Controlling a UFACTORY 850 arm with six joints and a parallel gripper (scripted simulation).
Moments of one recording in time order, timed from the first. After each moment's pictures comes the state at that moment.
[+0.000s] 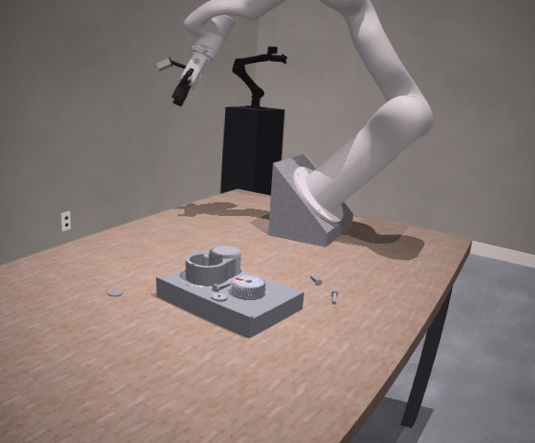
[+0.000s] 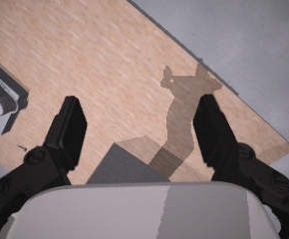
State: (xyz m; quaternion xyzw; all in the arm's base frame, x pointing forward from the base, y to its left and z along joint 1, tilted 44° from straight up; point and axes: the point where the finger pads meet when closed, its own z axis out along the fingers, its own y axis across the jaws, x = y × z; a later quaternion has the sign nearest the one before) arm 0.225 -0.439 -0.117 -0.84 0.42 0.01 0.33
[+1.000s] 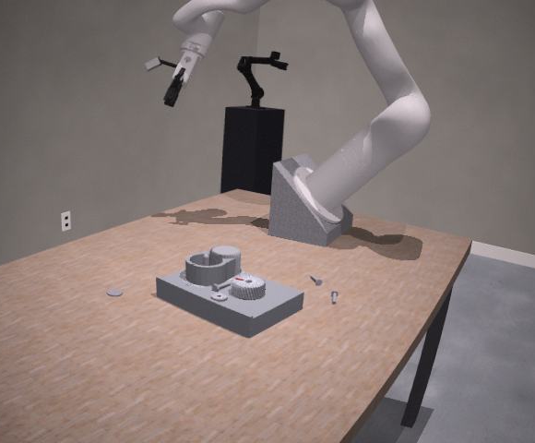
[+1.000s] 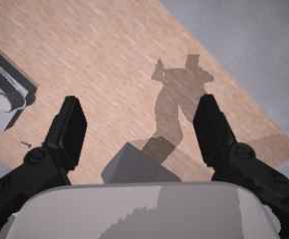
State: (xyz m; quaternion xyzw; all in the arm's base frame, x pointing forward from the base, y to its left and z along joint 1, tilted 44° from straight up) arm 0.298 -0.397 -0.096 -0.86 0.38 0.03 0.33
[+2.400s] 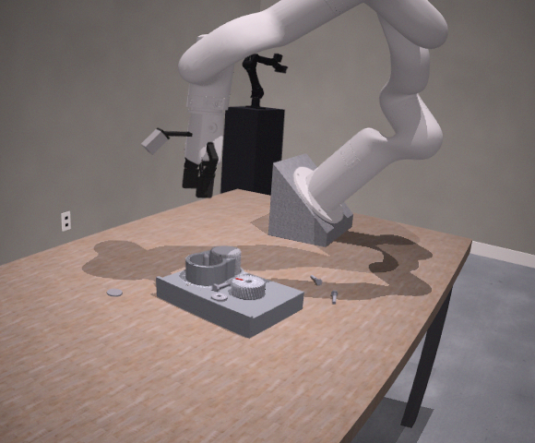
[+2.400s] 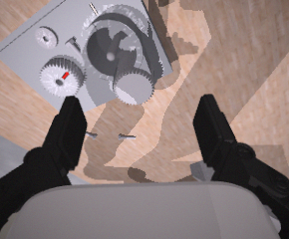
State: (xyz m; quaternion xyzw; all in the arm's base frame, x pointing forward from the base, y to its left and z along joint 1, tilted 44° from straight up) arm 0.535 0.034 0.034 -0.91 0.19 0.13 0.34
